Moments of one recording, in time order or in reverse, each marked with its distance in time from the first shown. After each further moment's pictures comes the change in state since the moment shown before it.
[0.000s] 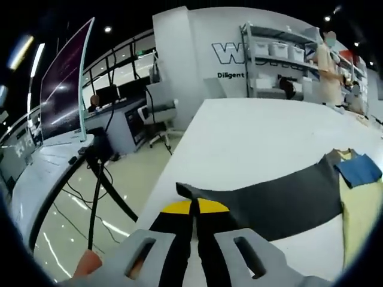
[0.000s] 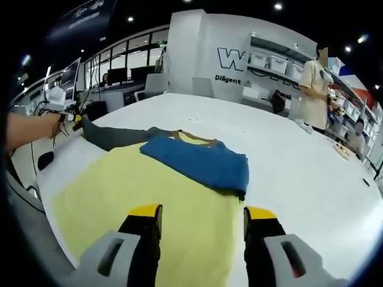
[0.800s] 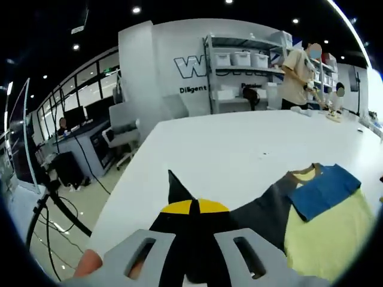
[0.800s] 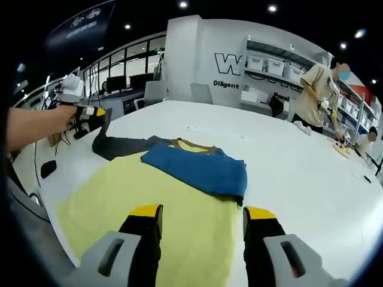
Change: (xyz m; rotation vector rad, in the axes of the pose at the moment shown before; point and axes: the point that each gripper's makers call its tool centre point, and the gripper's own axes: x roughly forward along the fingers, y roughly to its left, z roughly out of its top) left arm -0.004 -0.164 0.069 0.100 -0.096 -0.246; right arm -0.007 -0.003 0.007 0.036 -0.031 0.009
